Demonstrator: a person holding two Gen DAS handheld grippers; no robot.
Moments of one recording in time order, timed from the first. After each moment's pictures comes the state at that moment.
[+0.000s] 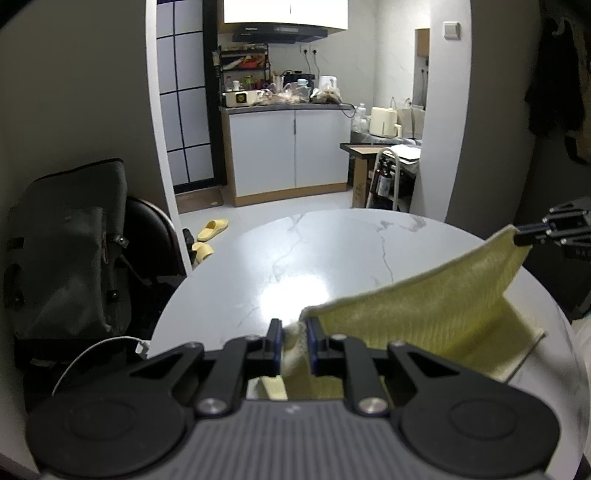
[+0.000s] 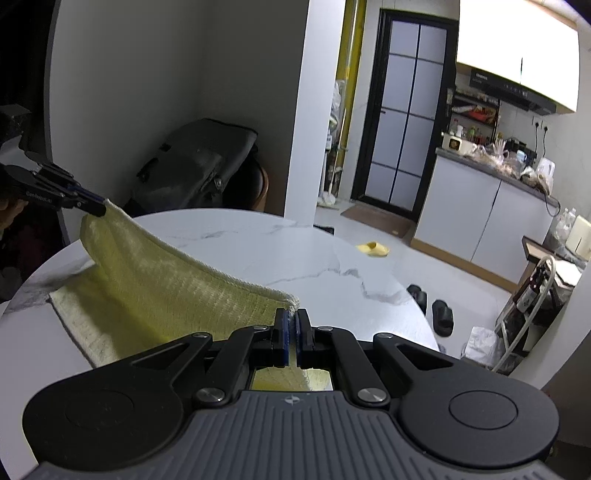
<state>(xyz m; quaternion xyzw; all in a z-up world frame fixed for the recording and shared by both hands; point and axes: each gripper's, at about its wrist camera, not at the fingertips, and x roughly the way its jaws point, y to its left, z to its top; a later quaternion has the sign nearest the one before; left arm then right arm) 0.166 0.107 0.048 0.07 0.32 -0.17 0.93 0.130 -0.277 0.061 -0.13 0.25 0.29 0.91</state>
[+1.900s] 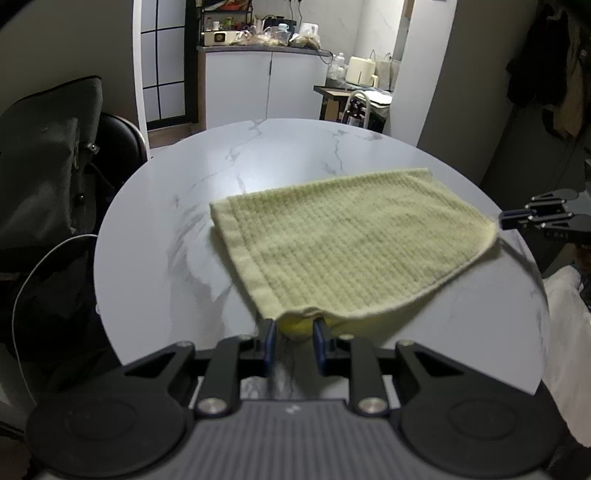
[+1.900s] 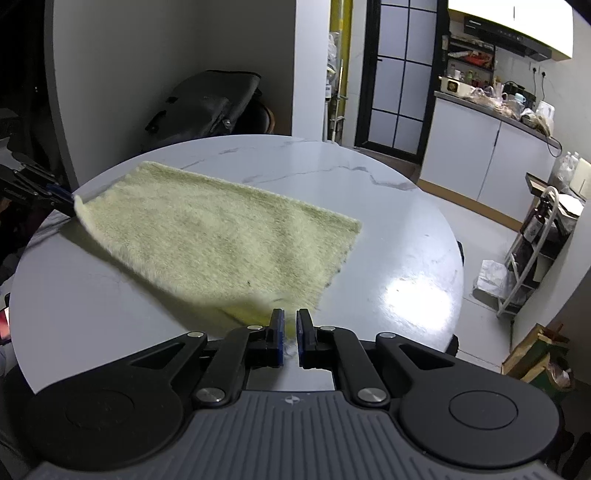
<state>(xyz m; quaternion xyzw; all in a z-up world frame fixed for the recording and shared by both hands) 0.090 0.120 -0.009 0.05 0.41 -0.21 0.89 0.056 -0.319 0.005 -0.11 0.33 0.28 0.89</state>
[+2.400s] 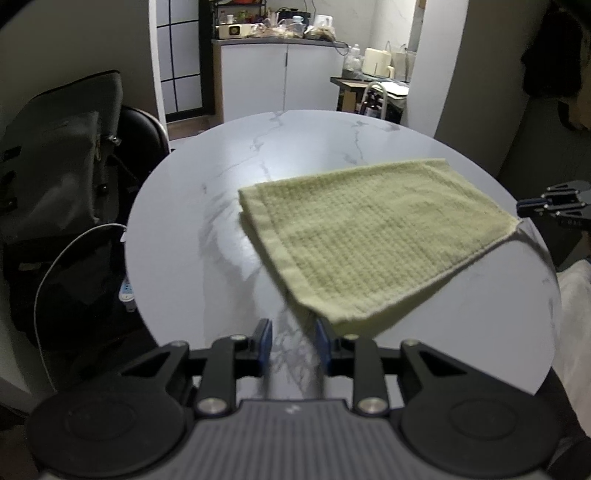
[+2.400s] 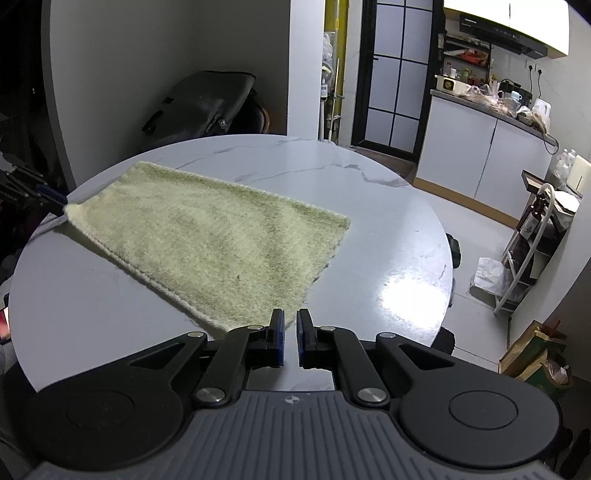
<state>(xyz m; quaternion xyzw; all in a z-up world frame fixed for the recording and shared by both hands) 0.082 0.132 -0.003 0.06 0.42 -0.18 0.89 0.059 -0.327 0.006 -0.11 0.33 0.28 0.90</state>
